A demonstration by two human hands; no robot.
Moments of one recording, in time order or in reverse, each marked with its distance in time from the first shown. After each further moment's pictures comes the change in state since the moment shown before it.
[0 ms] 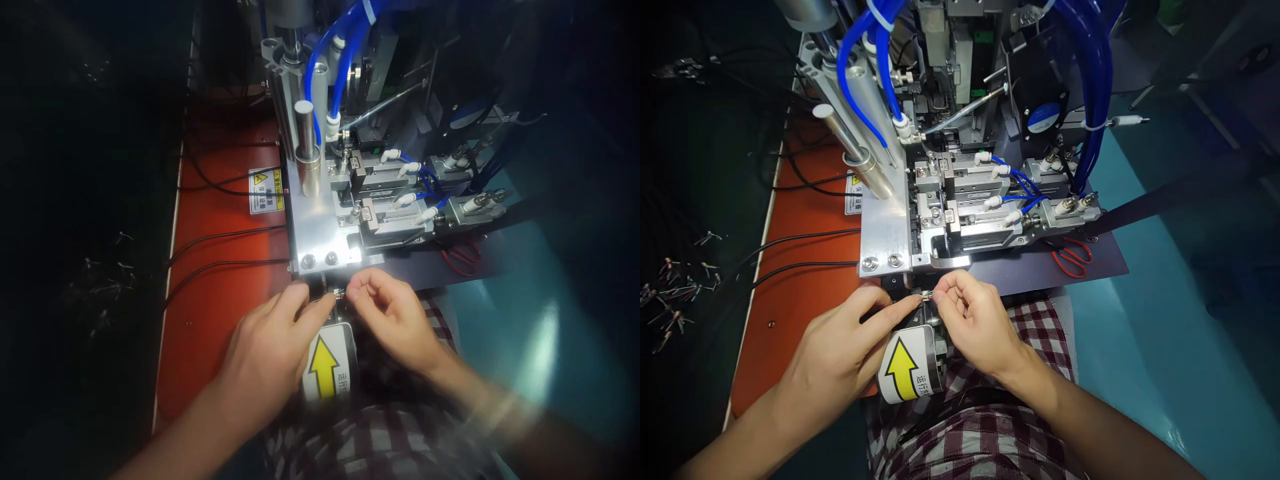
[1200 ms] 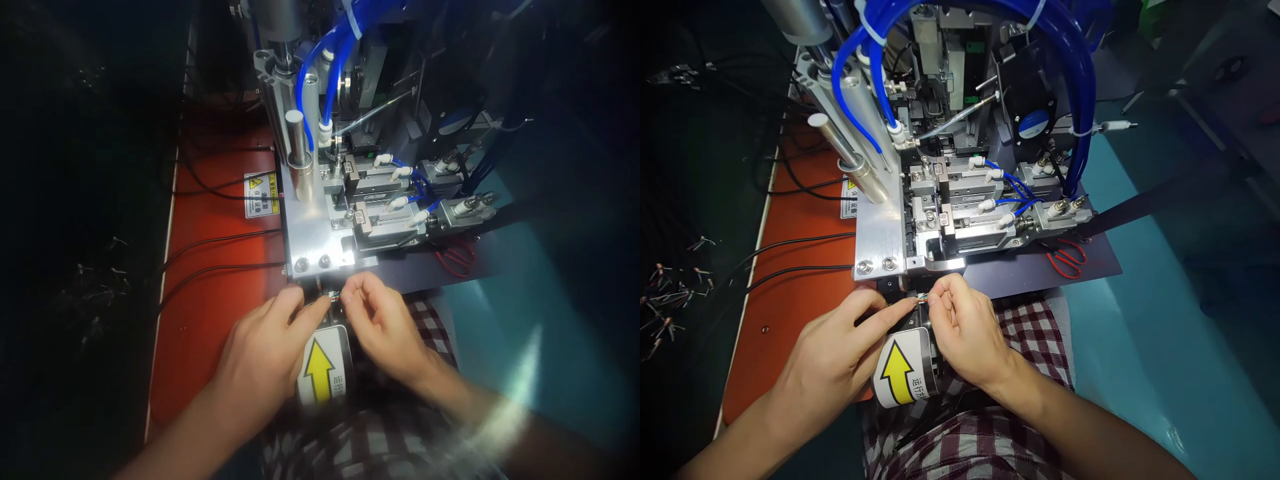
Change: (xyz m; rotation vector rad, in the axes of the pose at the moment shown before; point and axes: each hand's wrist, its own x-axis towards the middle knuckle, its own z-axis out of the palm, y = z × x) left_hand 0.000 0.000 0.000 -0.020 -0.007 -0.002; right_hand -0.004 -0.002 0.008 -0.188 0.054 -0.035
